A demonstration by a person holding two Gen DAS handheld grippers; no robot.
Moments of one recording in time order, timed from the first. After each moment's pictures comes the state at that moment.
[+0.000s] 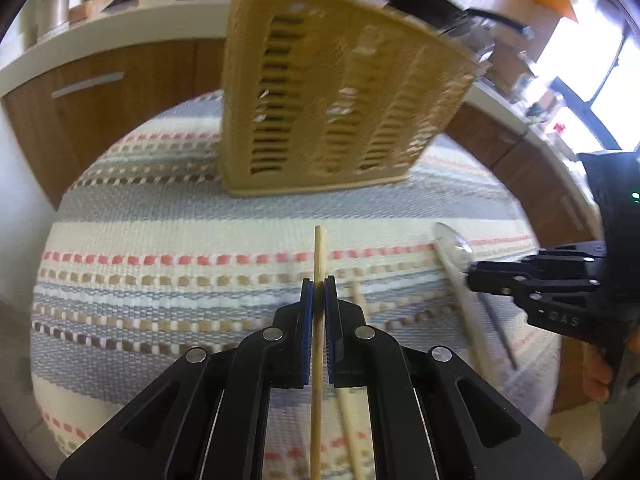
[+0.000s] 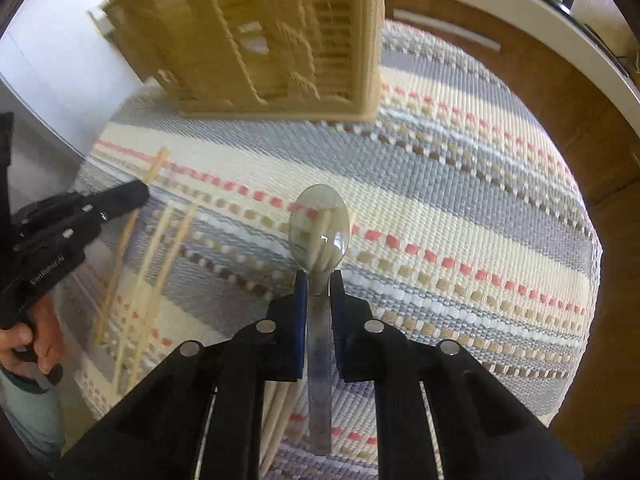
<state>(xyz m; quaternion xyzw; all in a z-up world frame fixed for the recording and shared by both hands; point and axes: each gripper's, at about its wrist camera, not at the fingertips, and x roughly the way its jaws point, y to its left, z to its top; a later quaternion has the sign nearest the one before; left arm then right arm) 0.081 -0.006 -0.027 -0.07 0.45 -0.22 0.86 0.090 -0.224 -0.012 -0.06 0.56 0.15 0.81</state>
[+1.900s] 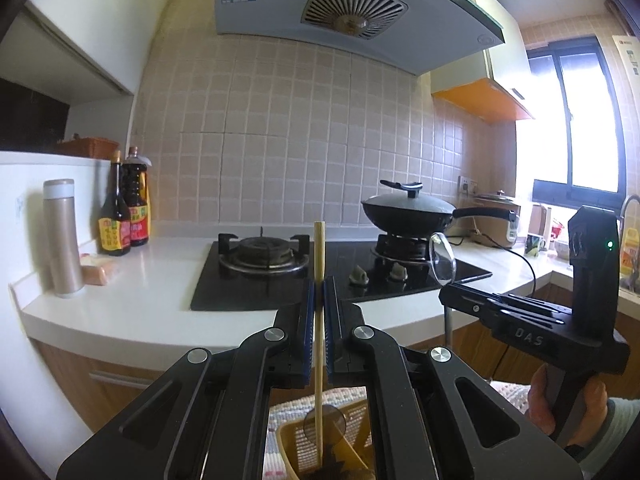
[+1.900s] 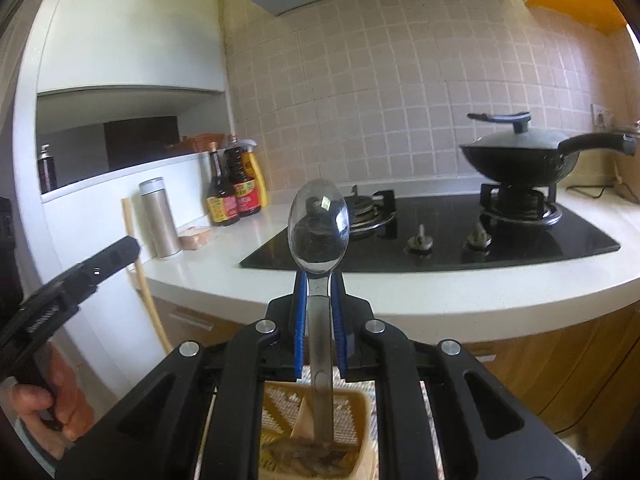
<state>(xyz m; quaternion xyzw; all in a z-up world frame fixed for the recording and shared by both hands) 0.149 0.011 0.141 -0.03 0.09 -0.18 0.98 0.187 -0.244 0.137 0.05 0.15 0.20 0.97</state>
